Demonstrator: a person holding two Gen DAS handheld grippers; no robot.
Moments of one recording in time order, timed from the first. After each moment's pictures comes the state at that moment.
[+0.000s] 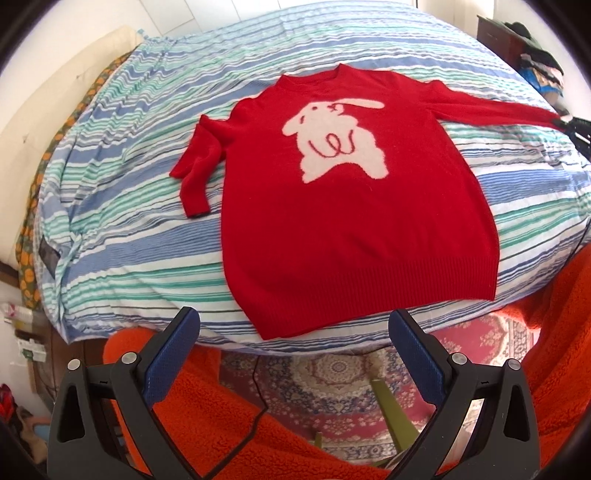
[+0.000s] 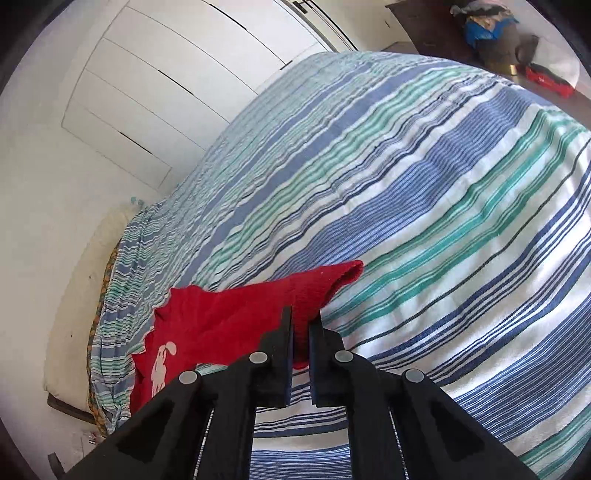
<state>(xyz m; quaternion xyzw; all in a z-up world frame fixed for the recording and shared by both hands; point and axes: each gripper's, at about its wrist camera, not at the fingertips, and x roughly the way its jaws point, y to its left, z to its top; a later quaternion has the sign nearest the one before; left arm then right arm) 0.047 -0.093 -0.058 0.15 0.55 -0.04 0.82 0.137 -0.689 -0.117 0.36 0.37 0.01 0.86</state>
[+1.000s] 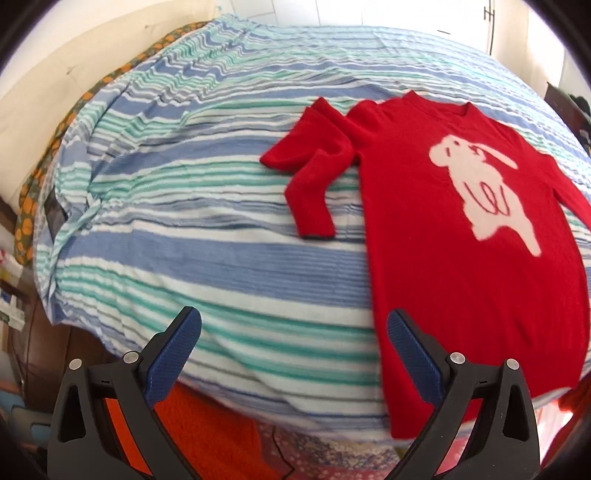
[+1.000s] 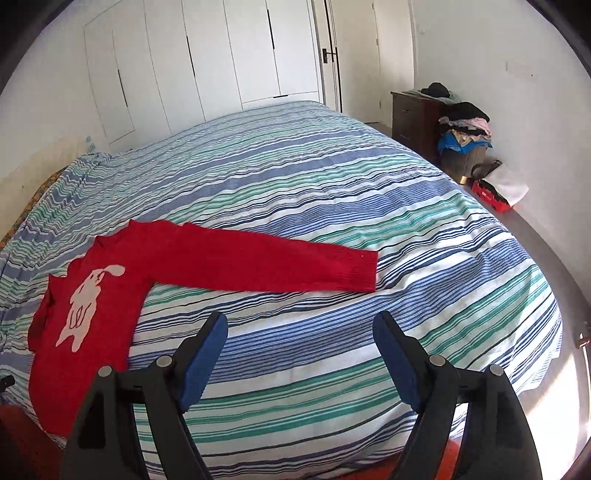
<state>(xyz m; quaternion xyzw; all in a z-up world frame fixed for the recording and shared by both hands) 0.147 0.043 -0.120 0.09 0.49 0.05 0.86 0.023 -0.515 -0.064 0.12 0.37 -0.14 0.91</state>
